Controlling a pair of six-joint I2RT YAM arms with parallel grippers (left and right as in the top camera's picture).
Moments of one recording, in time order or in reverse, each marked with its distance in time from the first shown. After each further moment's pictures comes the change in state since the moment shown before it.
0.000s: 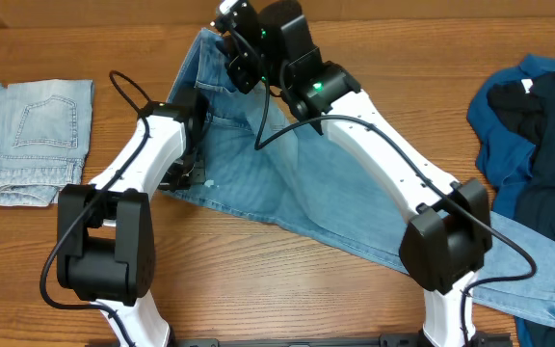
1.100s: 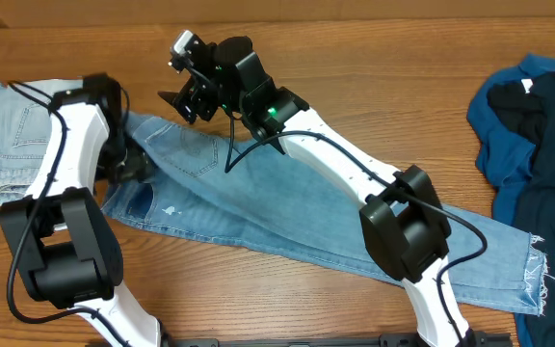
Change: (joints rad) left arm 0.328 0.000 0.161 -0.157 0.034 0.005; right arm 0.105 0.142 0.000 0.156 -0.077 0.003
